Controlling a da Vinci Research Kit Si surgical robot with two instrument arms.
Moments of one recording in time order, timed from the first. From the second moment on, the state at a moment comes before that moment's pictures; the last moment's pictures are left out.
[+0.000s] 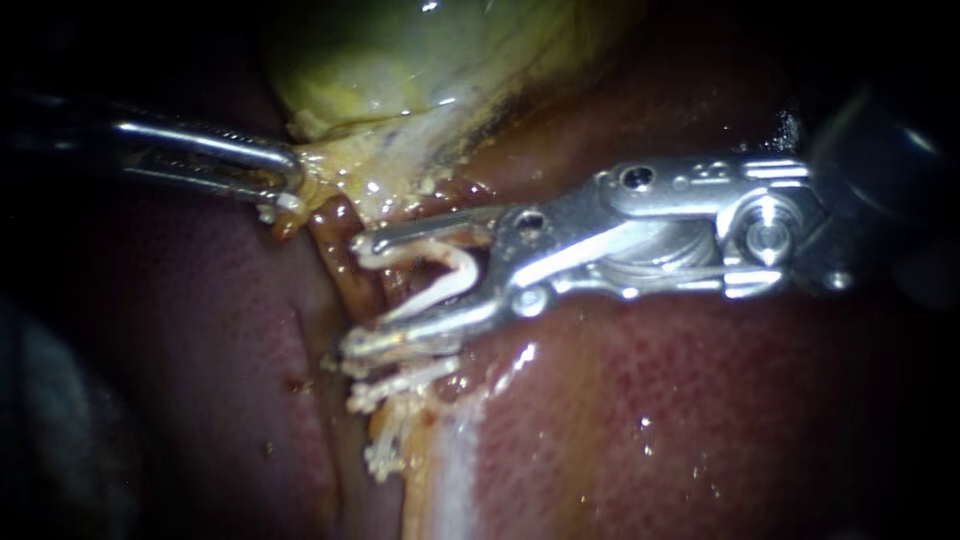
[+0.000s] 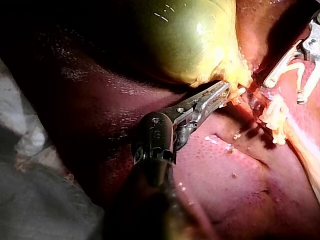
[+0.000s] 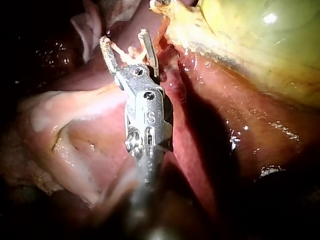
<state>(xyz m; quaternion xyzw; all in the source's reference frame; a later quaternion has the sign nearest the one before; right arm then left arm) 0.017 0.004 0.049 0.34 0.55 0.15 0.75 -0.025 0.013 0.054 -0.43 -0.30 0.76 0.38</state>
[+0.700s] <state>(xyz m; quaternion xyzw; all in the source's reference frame) 0.014 0.004 0.053 0.35 0.54 0.15 0.75 -0.025 0.013 0.053 -0.43 -0.30 0.76 0.38</state>
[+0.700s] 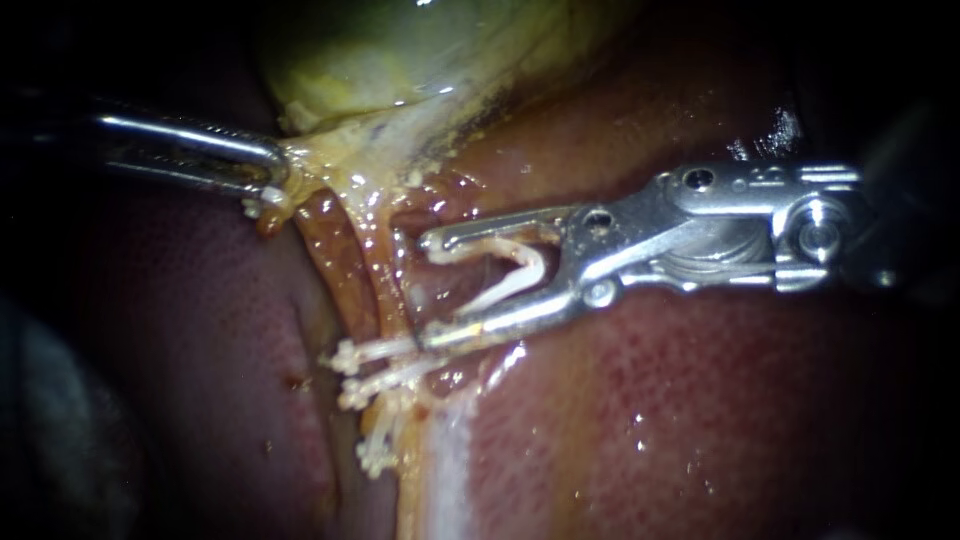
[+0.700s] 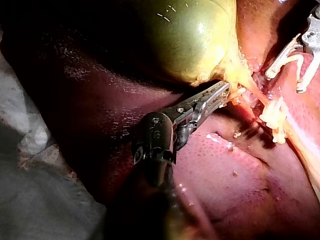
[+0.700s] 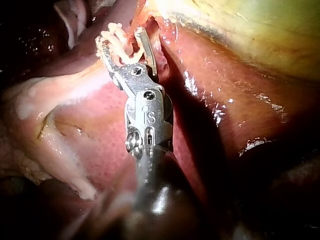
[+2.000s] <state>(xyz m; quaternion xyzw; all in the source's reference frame) 0.021 0.003 0.060 0.38 0.57 0.25 0.69 -0.025 0.013 0.052 -0.43 -0.30 0.76 0.39</state>
